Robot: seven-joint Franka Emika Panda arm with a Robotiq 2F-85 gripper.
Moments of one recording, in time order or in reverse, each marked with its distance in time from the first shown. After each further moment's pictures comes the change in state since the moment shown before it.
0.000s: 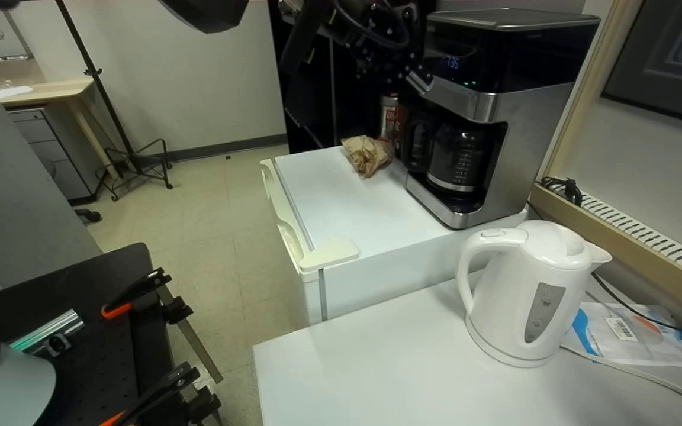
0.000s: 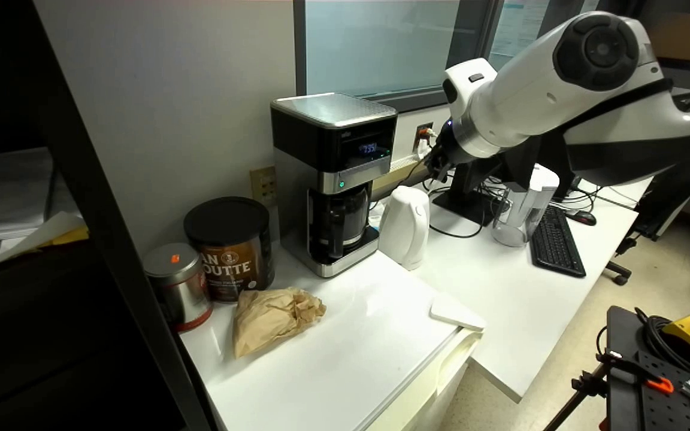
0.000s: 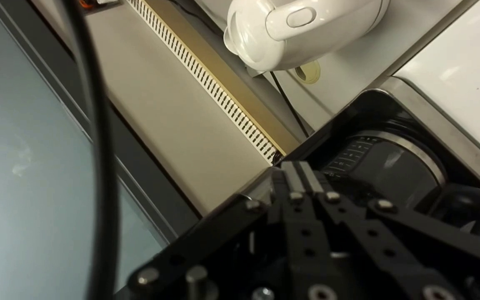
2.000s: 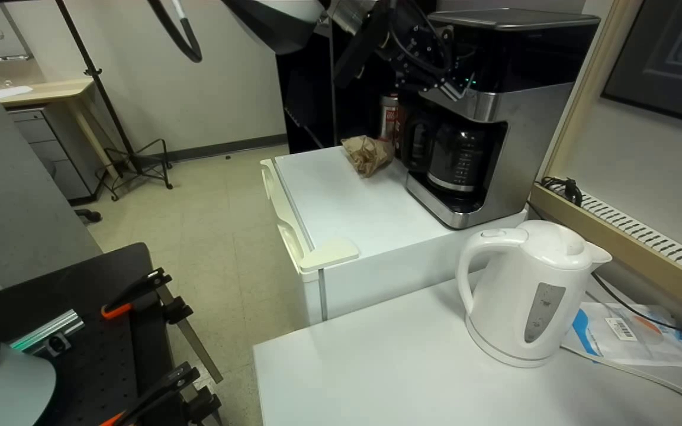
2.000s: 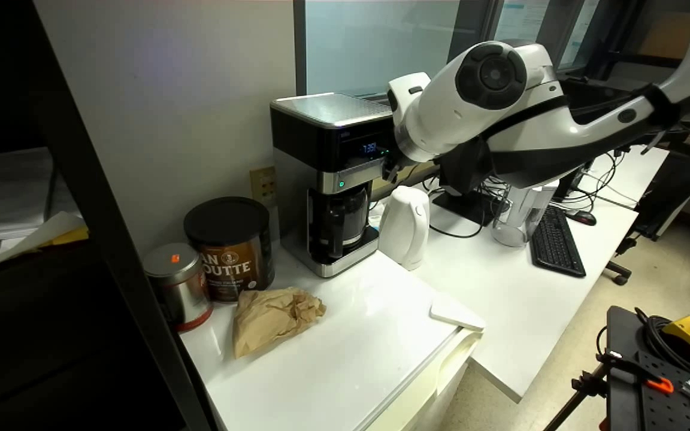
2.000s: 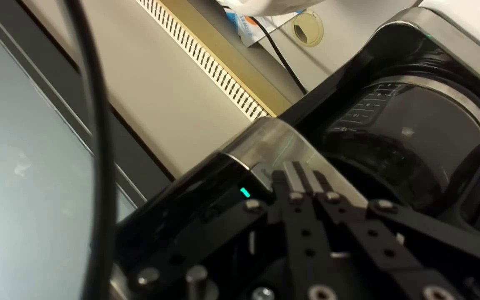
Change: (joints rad) arm 0.032 0.260 -0.028 0.269 -0.031 0.000 0.056
